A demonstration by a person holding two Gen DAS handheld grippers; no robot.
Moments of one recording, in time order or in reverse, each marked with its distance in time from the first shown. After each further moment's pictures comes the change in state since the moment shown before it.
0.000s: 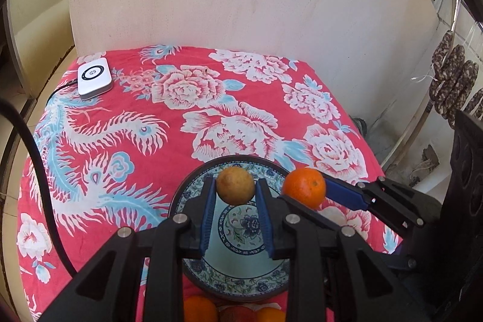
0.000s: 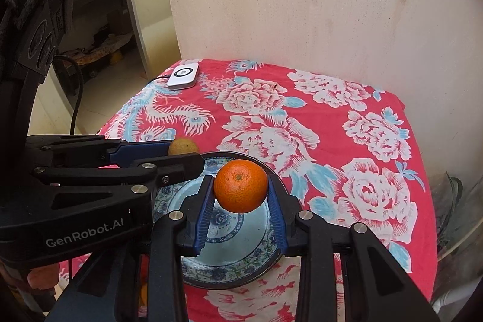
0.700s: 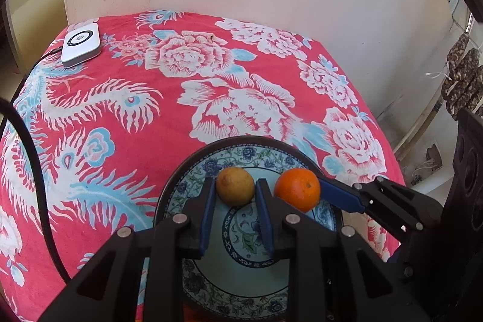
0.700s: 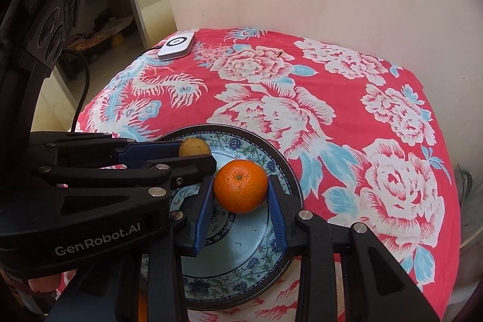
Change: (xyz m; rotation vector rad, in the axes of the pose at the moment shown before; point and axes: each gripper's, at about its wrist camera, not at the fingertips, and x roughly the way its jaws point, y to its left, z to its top) left arm 0.044 0.011 -0.007 -0.051 0.089 -0.015; right arm 0.046 -0.007 -0.012 -0.014 0.094 0.021
